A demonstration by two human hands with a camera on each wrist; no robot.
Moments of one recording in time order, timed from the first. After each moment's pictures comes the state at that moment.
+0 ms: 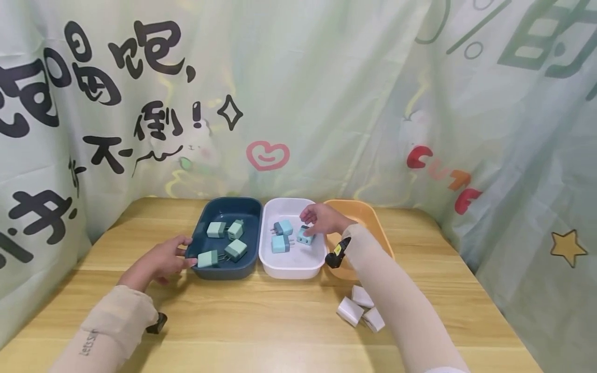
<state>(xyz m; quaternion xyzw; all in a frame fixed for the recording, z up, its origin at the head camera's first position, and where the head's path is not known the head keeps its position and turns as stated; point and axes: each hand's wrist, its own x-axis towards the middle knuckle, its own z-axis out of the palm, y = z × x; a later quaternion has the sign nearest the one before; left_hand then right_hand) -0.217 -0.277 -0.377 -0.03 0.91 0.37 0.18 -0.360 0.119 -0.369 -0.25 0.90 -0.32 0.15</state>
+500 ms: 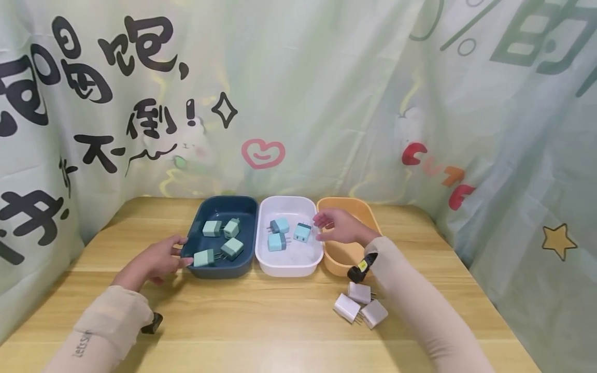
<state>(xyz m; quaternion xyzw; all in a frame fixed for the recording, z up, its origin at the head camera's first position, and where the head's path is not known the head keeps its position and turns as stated) -0.218 -0.277 -0.375 -0.03 0.91 0.36 0.19 -0.319 0.167 -0.363 -0.31 0.88 -0.35 0.09</state>
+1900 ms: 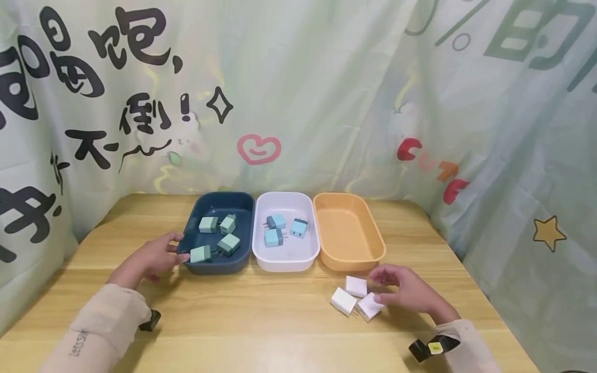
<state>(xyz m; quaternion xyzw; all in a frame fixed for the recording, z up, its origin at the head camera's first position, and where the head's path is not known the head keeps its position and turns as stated) -0.218 -0.278 -0.377 -0.02 0.91 0.37 0.20 -0.179 0.293 -0.415 -0.27 0.87 -0.40 0.06</state>
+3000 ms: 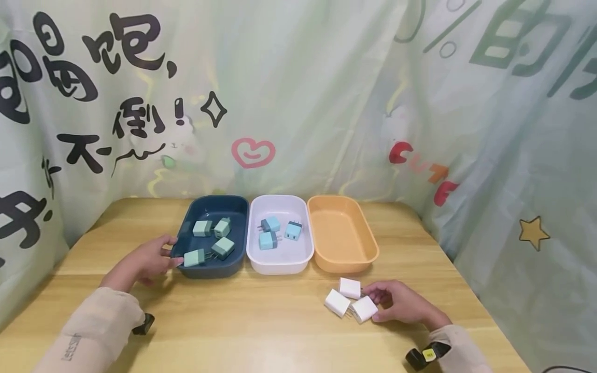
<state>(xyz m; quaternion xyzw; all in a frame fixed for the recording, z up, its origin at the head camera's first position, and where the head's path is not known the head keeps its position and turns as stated) -0.220 -0.279 -0.374 -0.01 0.90 0.38 0.20 -0.173 0.305 -0.436 -0.26 0.87 -0.40 0.14</state>
